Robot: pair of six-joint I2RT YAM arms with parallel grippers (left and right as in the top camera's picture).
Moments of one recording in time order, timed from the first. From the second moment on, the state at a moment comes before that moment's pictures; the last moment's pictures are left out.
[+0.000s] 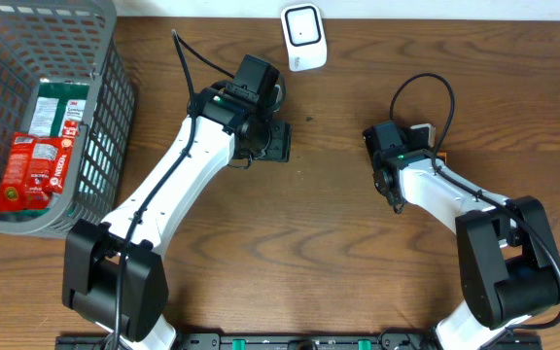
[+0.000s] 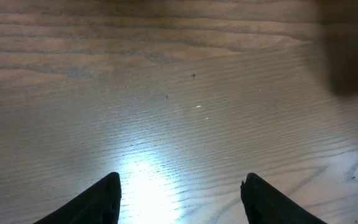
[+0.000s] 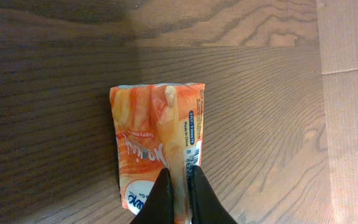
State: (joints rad) left arm -0.45 1.78 1.50 -0.94 0.17 -0.34; right arm 0.31 1.81 0.95 -0.53 0.85 0.26
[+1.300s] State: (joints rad) left arm -0.45 1.78 1.50 -0.97 0.17 -0.34; right arm -0.02 1.41 1.15 -0.78 0.13 0.14
